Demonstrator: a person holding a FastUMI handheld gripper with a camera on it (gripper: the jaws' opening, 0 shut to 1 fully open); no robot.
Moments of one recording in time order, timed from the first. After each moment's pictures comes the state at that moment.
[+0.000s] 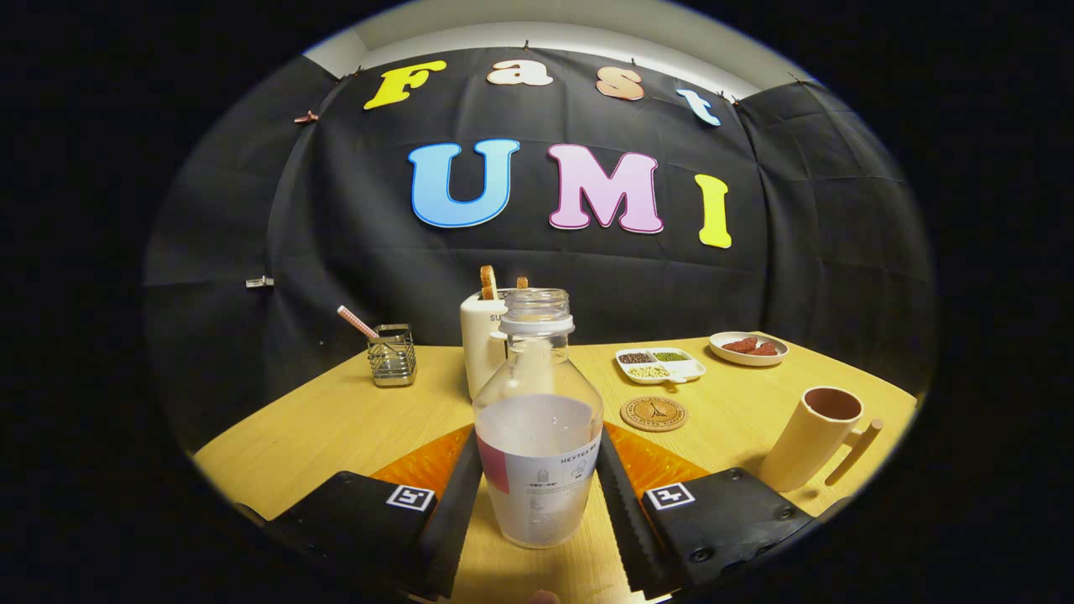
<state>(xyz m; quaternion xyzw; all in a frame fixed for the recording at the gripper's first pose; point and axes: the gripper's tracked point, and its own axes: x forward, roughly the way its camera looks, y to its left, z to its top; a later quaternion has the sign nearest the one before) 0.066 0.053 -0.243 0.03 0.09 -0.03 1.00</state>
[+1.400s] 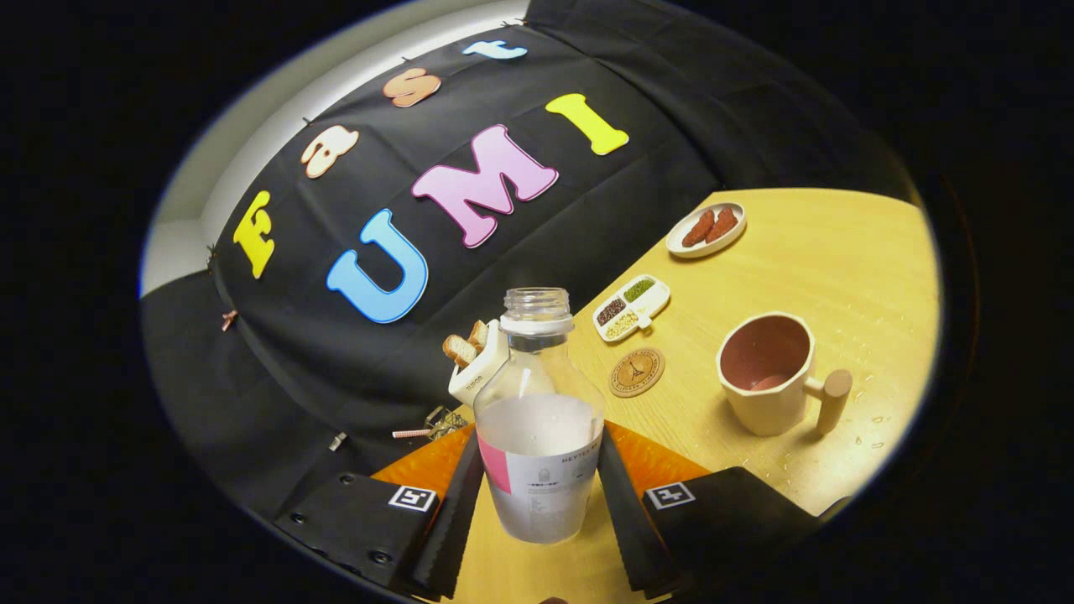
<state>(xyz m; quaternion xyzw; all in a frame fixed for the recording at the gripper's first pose) 0.033 -0.053 -0.196 0.40 0.16 -0.02 0.90</state>
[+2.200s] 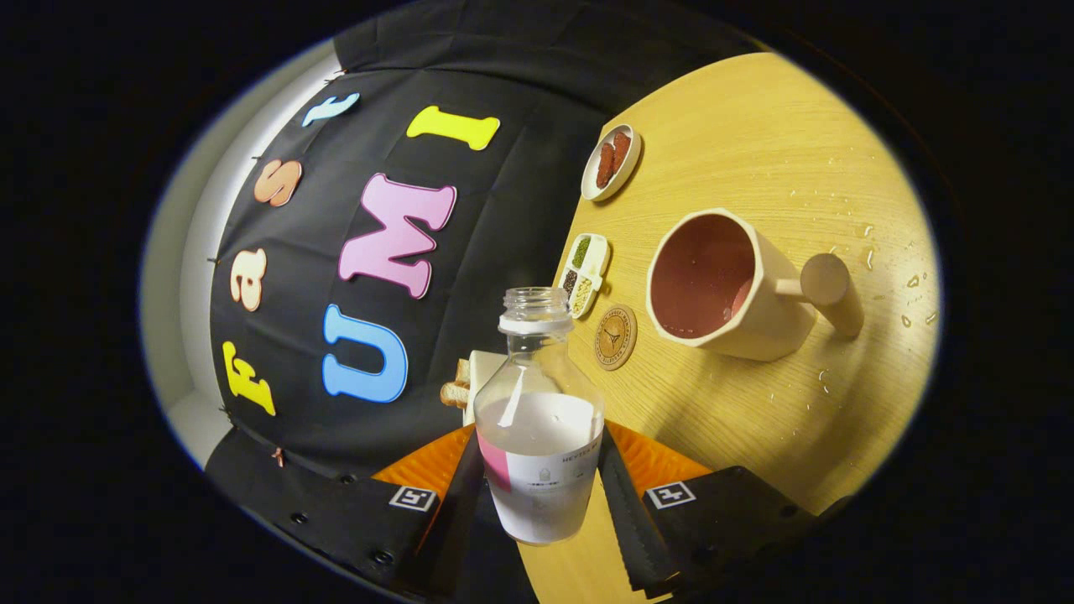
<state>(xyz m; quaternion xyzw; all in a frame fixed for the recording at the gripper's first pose) 0.036 -0.094 -0.224 0.62 0.16 -0.07 0.77</state>
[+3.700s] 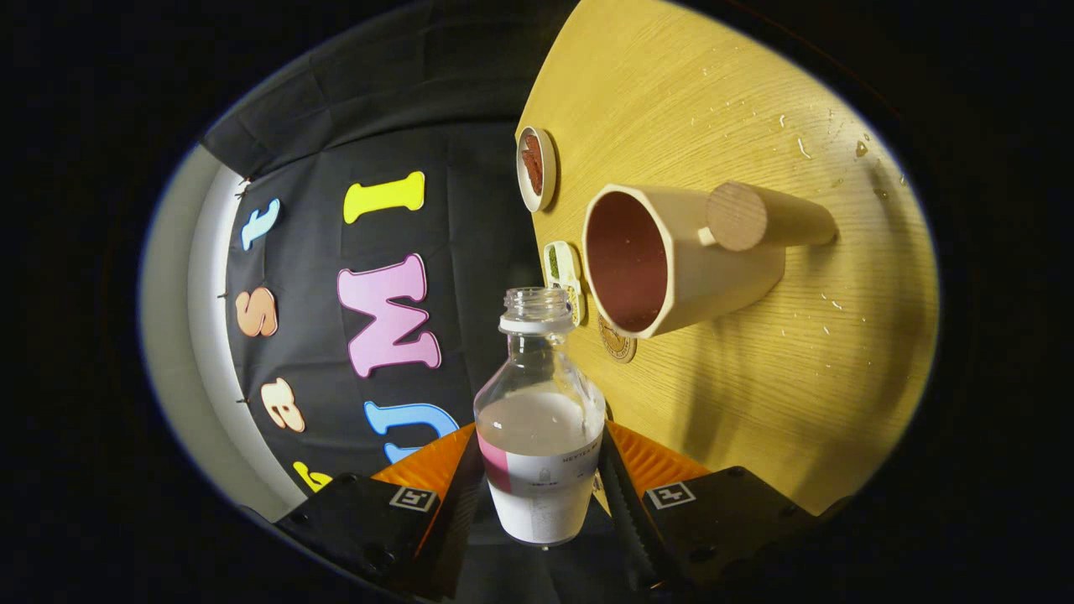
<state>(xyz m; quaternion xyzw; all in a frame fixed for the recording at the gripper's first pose) 0.041 -0.118 -0.224 0.77 0.11 -0.10 0.62</state>
